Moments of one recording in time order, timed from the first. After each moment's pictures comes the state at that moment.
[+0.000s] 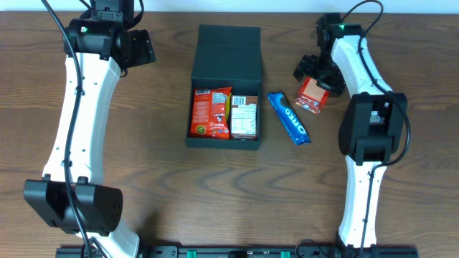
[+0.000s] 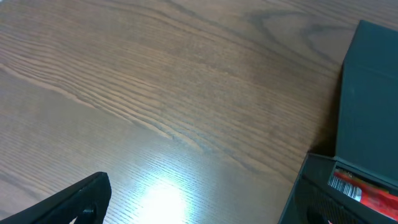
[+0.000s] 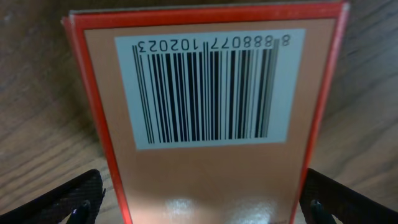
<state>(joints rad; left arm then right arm) -0.09 1.81 1.94 -1.20 -0.29 -0.33 0.05 2.46 2.13 -1.20 0.04 0.62</state>
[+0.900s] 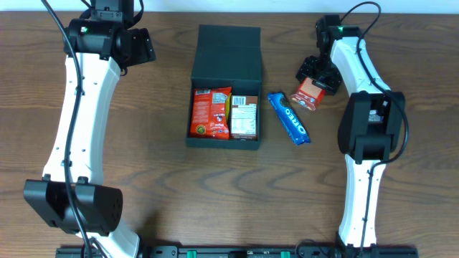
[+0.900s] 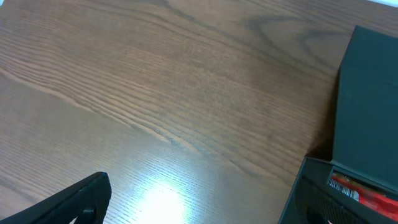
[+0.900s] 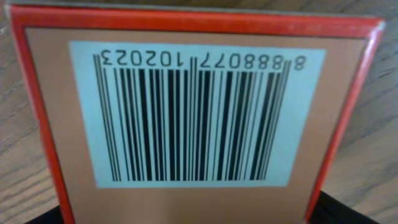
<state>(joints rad) -0.09 1.81 1.94 -1.18 -0.29 -0.33 0.04 2.49 2.13 -1.16 0.02 0.59</state>
